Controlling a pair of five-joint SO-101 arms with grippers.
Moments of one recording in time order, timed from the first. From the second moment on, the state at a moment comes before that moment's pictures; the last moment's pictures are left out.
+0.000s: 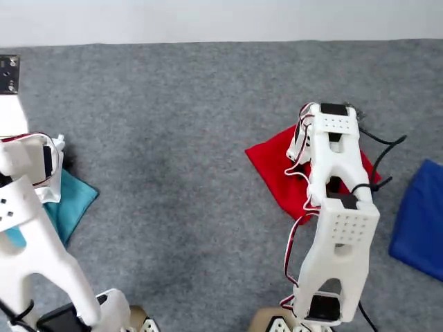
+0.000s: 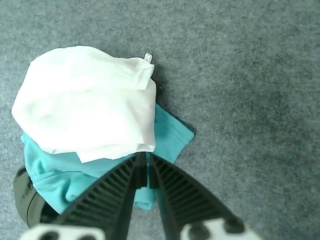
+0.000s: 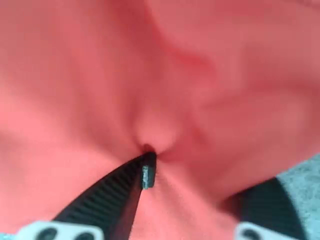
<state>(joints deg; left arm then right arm) -28.7 -21.6 -6.5 99.5 -11.4 2.9 44.6 -24.6 84.4 -38.3</state>
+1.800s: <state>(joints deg) -28.7 -21.6 -6.5 99.5 -11.5 51.2 18.5 -30.5 100.3 48.3</state>
